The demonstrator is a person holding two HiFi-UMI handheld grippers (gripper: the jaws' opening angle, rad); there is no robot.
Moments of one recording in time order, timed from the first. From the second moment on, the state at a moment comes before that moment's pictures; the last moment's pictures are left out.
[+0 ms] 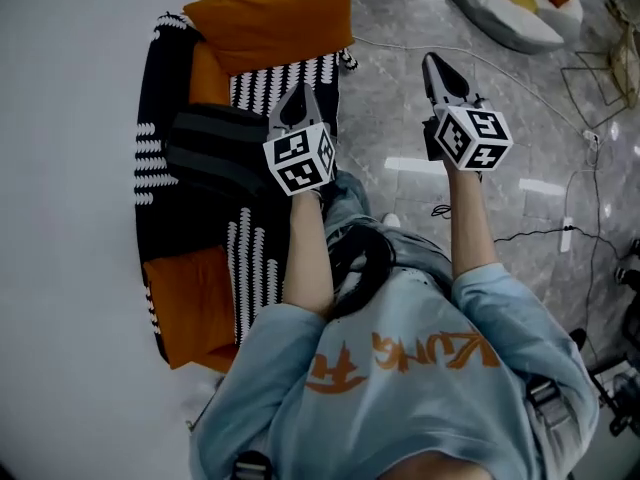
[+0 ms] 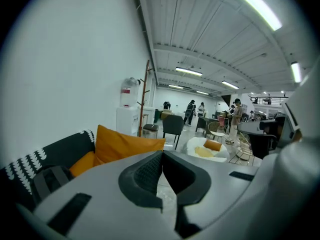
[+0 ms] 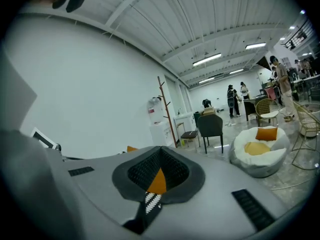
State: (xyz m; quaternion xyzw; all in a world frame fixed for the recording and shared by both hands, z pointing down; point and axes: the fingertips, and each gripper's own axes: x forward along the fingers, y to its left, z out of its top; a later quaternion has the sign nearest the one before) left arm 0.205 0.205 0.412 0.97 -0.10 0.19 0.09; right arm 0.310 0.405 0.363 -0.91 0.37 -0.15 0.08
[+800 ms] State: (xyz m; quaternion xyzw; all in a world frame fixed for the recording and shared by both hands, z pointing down) left arm 0.022 -0.134 0.475 0.85 -0.44 0.16 0.24; right arm 0.221 -0.037 0.398 -0.71 0.67 -0.20 -0.03
